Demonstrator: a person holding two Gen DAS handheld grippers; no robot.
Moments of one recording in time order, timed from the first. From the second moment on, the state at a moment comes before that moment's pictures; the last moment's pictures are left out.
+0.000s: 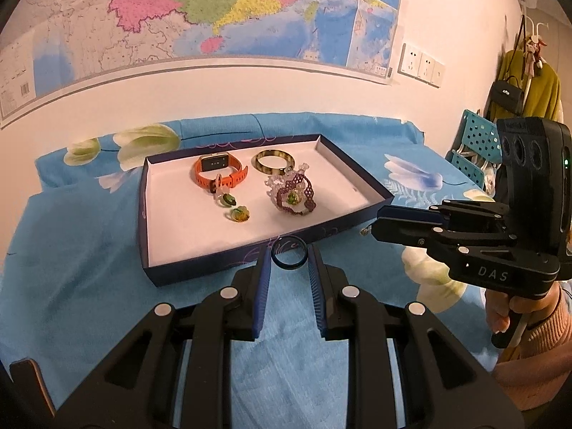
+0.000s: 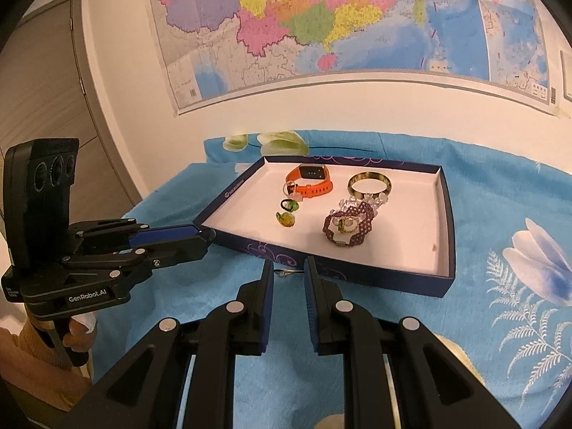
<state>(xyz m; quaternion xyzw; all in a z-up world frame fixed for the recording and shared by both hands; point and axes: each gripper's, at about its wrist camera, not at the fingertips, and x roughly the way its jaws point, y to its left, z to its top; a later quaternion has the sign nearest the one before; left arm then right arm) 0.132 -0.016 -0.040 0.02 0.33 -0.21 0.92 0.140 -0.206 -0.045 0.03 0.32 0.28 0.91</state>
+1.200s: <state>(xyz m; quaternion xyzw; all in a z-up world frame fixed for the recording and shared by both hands) 0.149 -0.013 -0.026 0.01 0.31 -0.20 0.93 0.158 -0.205 -0.031 0.02 0.29 0.27 0.92</state>
